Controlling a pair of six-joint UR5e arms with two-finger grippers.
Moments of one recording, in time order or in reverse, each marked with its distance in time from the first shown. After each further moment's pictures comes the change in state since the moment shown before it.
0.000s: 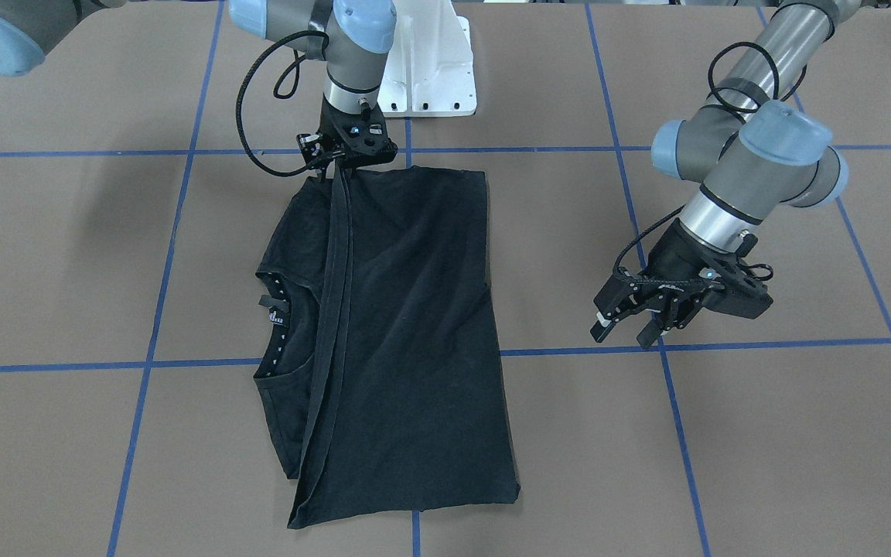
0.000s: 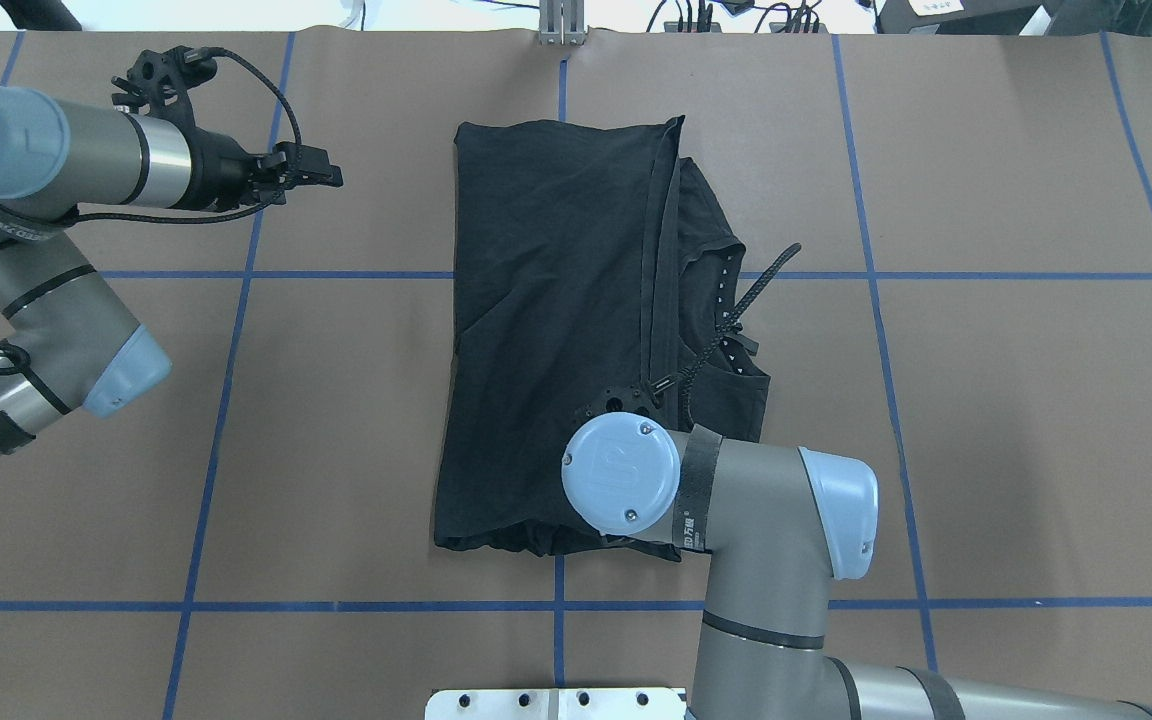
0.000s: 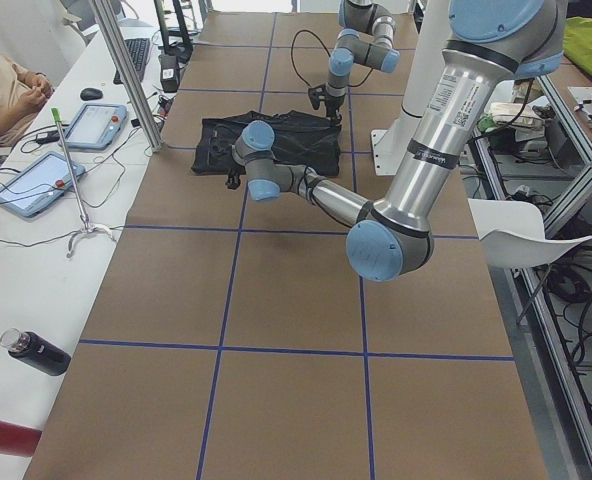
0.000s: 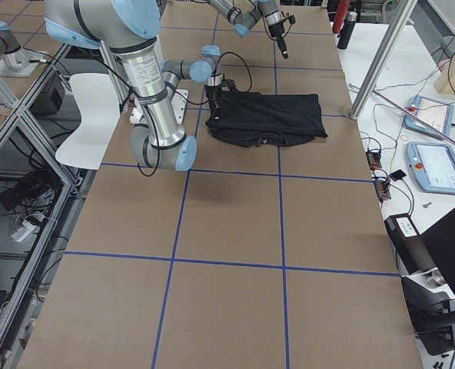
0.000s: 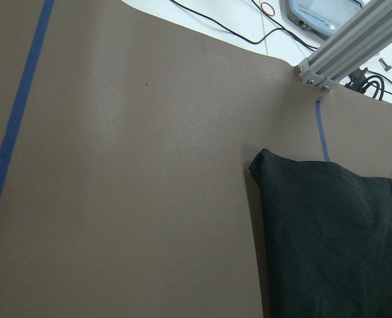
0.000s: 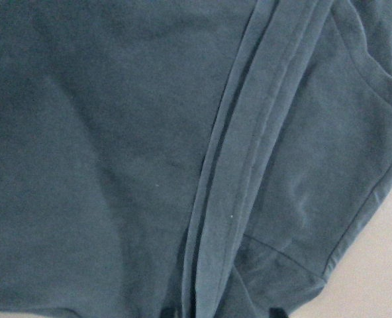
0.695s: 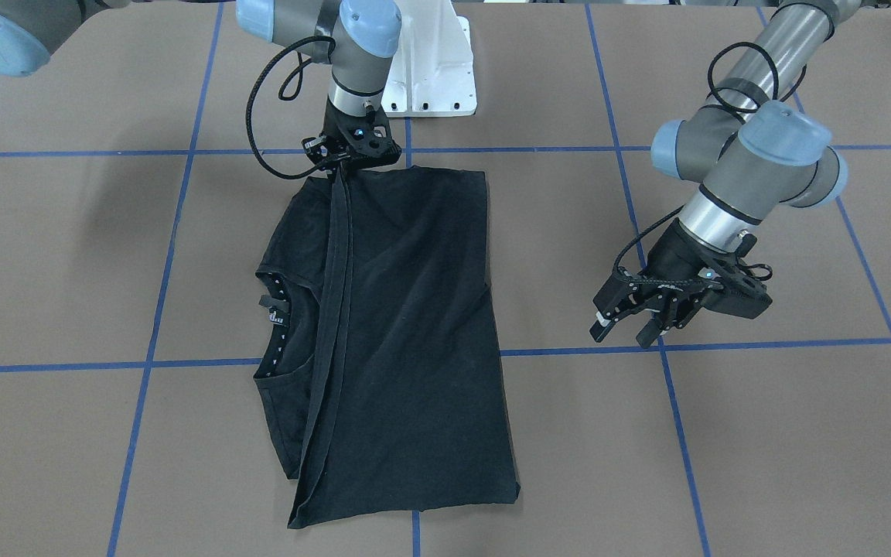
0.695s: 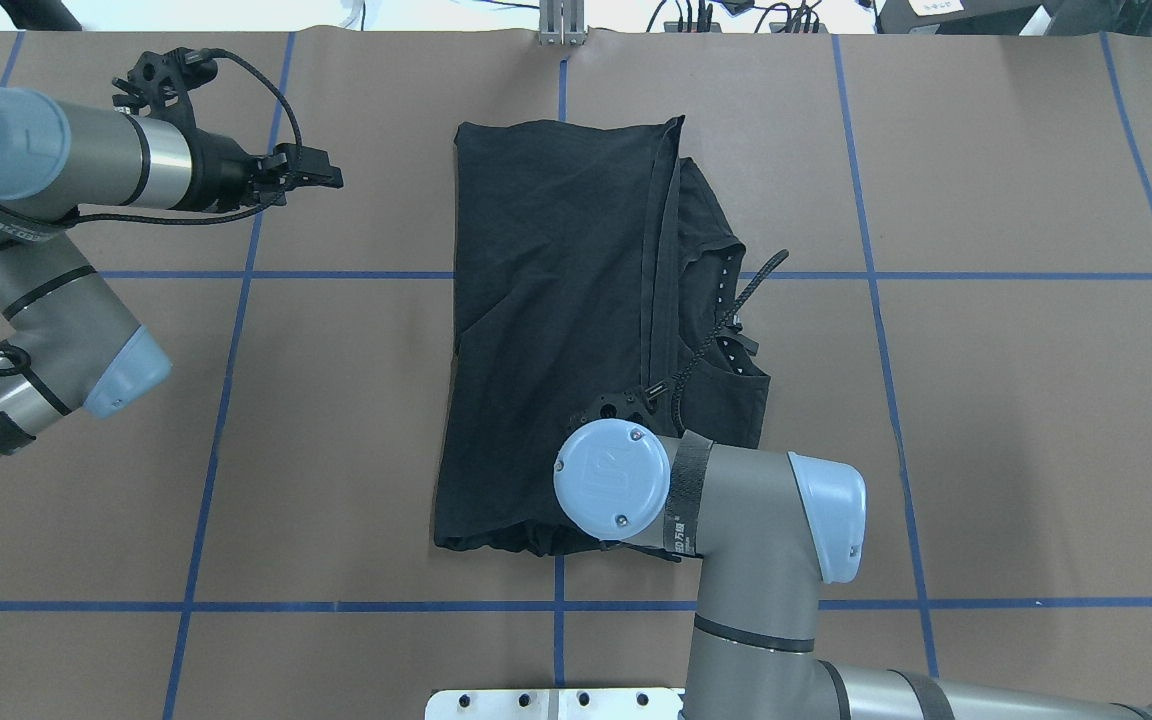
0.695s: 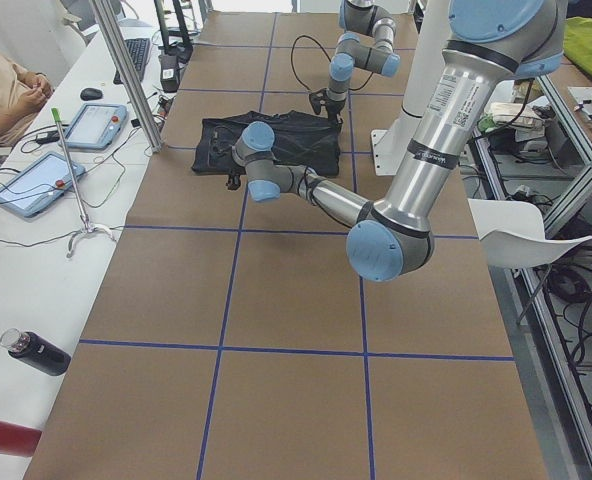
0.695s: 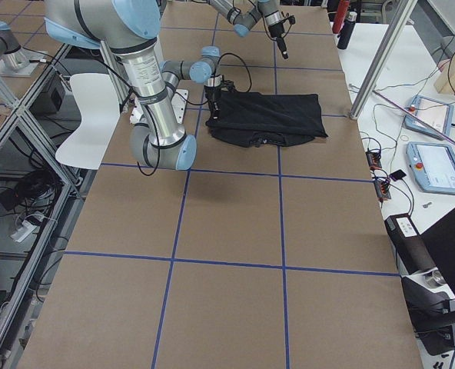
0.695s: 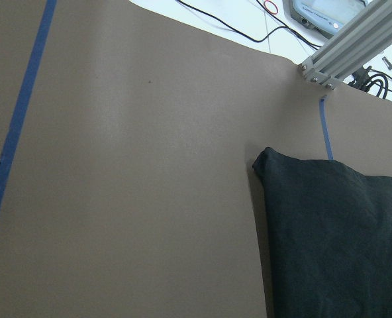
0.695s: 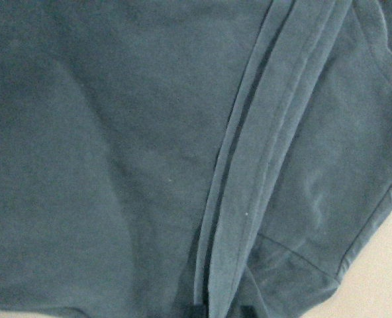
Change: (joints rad) left arm 0.001 -0.001 -0.002 0.000 -0.001 0.000; right arm -0.007 0.006 -0.015 0.001 0.000 -0.009
